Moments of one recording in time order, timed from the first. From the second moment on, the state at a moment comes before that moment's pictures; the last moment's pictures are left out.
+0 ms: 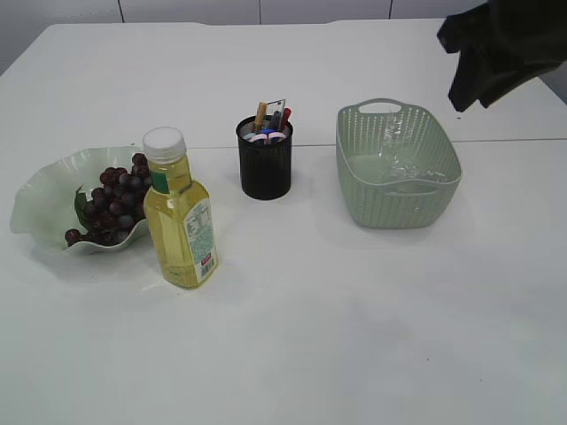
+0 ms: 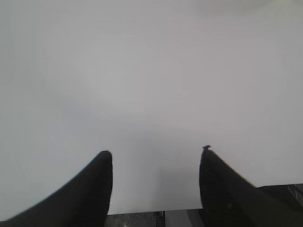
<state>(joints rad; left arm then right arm) -0.13 0.76 -0.71 0.05 1.16 -0.18 0.19 1.68 -1.65 0.12 1.24 -0.15</state>
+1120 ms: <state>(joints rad) -0.13 0.13 -0.71 0.06 1.27 -0.22 0.19 0.47 -0.89 0.08 1.25 -0.02</state>
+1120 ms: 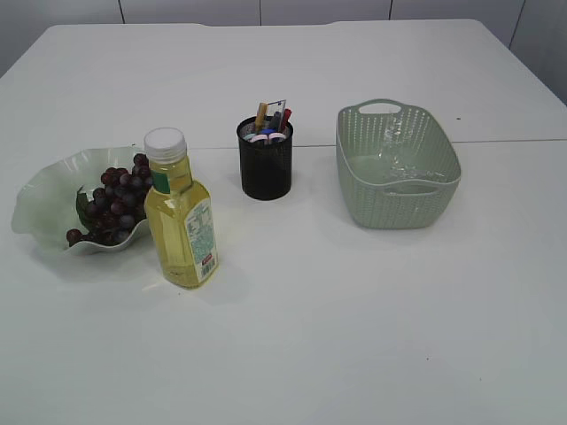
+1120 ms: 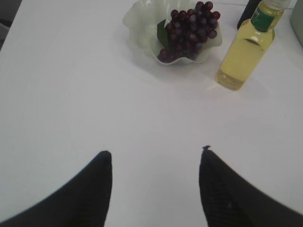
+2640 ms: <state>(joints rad) -0.13 0.01 -0.53 0.08 1.11 -0.15 0.19 -0.02 -0.50 0.02 1.17 -0.08</state>
